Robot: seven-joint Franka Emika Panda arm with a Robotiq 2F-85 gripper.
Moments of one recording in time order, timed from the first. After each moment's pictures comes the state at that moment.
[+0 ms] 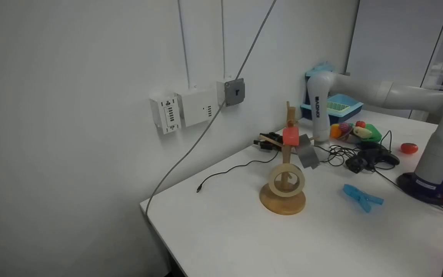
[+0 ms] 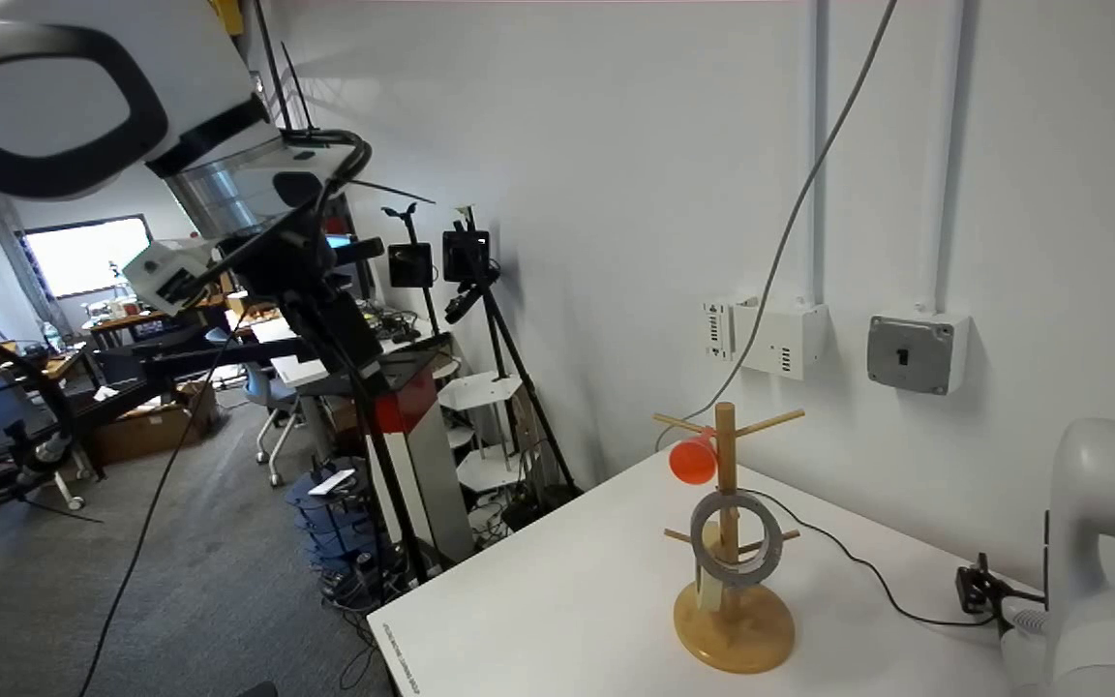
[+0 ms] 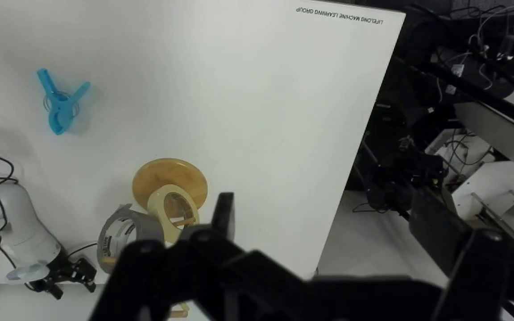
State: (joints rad) arm 0.12 -0.74 0.06 -2.51 0.14 2.04 -0.02
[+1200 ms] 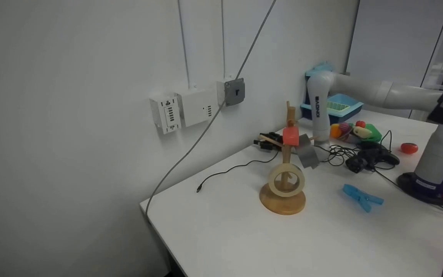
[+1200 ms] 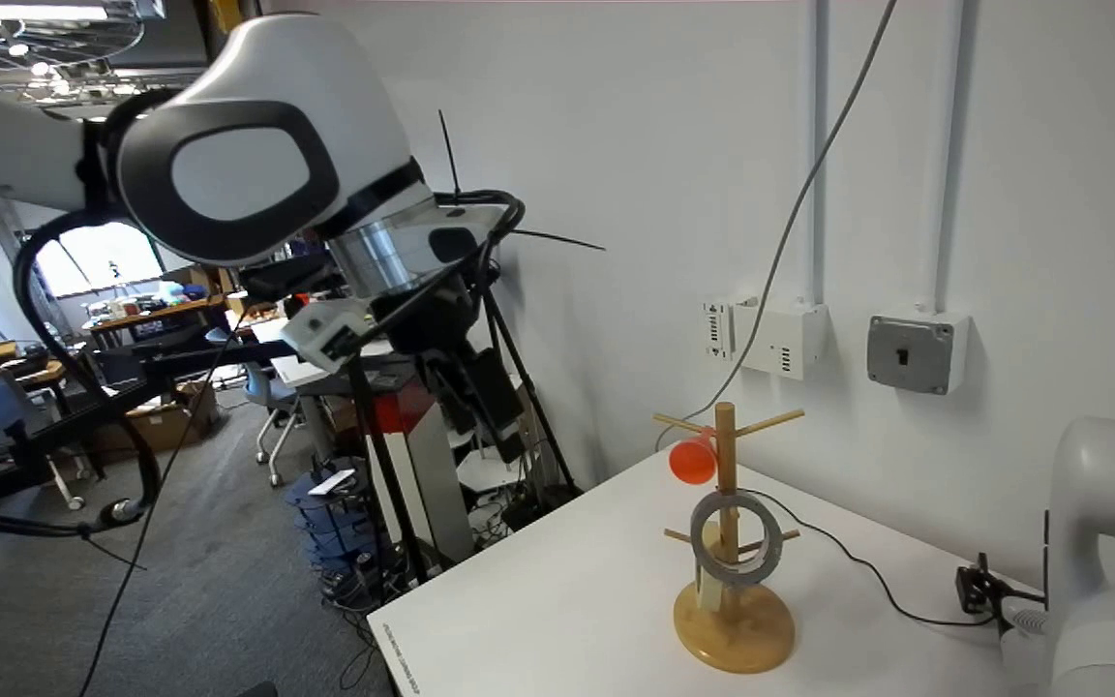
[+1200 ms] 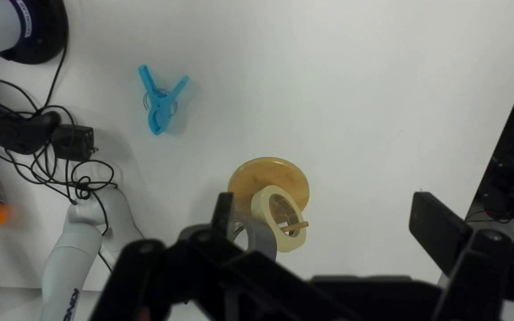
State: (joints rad) arm -0.03 -0.44 0.03 -2.44 -0.04 2.23 -0.02
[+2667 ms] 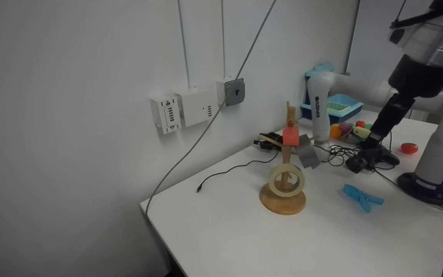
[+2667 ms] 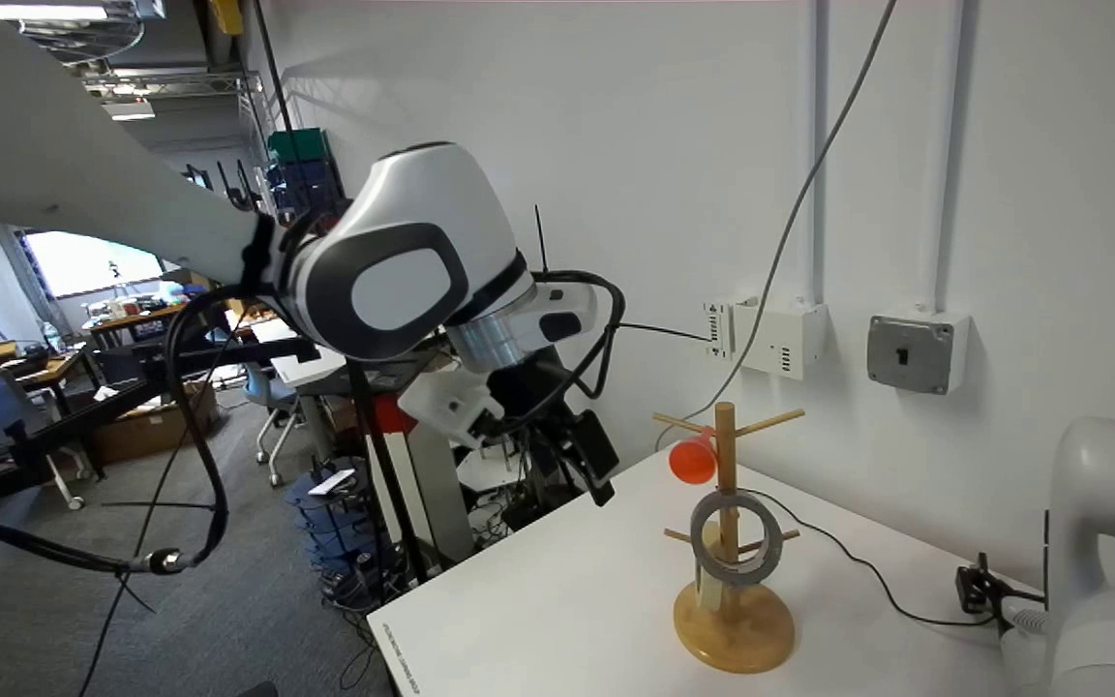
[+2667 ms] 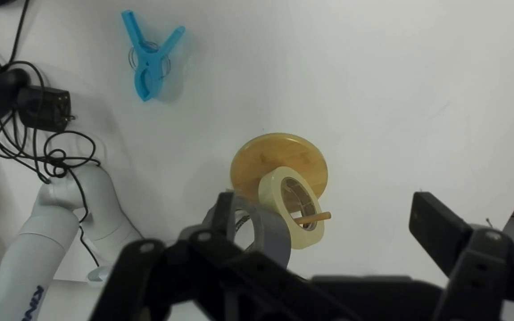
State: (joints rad) arm -0.04 -0.13 0.02 -2.38 -0.09 2.50 -0.02
